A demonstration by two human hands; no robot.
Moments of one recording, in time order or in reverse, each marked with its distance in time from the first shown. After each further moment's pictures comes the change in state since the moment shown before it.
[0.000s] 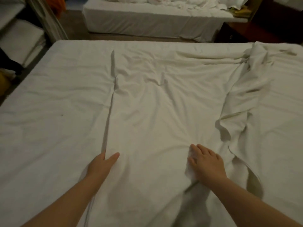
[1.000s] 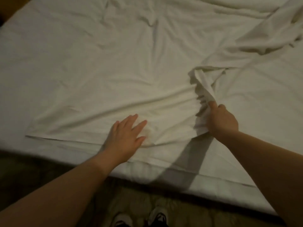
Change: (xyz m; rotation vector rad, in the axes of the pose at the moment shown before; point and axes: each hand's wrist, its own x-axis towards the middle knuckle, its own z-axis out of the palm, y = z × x) left_hand -0.208 0.014 0.231 0.951 -0.034 0.459; right_hand 0.008 0.228 -0.039 -0.059 0.006 -0.120
